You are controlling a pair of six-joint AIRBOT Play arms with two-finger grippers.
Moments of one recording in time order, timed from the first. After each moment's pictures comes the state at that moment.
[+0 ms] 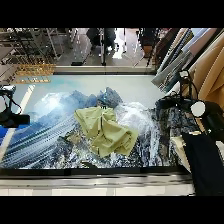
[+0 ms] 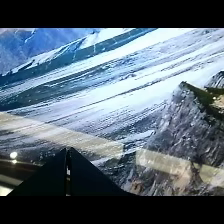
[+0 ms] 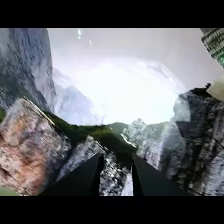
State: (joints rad) left arm 0.09 -1.22 1.33 1.85 -1.39 -1.65; right arm -0.04 -1.16 1.19 -1.33 0.69 1.24
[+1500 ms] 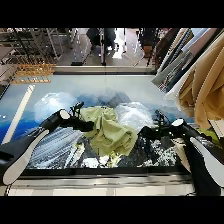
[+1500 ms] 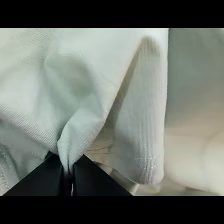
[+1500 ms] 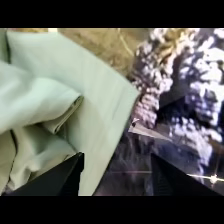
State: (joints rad) left arm -0.26 -1.71 1.26 0.91 -0.87 -1.30; right arm -0.12 -1.54 0.94 -0.72 0.99 1.08
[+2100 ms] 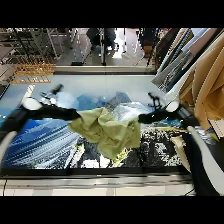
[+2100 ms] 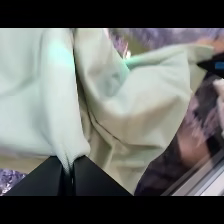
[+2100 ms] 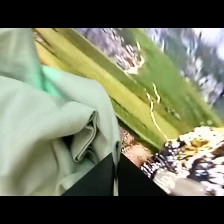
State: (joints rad) left arm -0.04 -1.36 1.26 0.82 -1.06 -1.19; right arm 0.01 -1.47 1.29 -1.04 1.08 1.22
